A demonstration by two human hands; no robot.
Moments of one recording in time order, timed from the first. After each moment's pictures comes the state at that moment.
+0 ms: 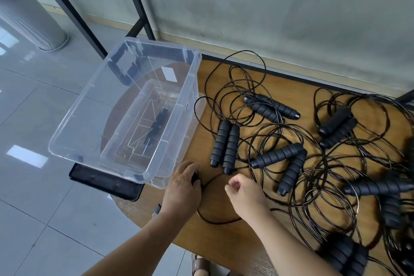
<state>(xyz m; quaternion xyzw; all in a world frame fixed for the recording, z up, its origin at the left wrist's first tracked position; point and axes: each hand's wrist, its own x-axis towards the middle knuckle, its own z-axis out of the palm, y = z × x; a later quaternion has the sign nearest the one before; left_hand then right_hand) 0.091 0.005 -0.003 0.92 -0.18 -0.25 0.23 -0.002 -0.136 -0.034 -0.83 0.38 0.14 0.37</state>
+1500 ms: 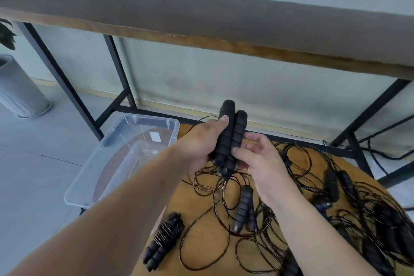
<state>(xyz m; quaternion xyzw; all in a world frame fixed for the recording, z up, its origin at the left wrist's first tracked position) 0.122 -0.108 0.261 0.63 -0.17 -0.49 0.58 -0.007 -0.186 0.243 -0.61 0.34 -0.19 0.69</state>
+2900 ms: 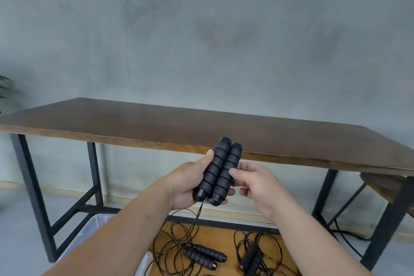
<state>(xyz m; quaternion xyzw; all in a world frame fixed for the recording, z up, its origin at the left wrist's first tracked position) 0.082 -0.116 0.432 0.54 -0.27 -0.54 0.59 -0.050 -0.227 0.418 -0.71 0.28 -0.26 0.60</state>
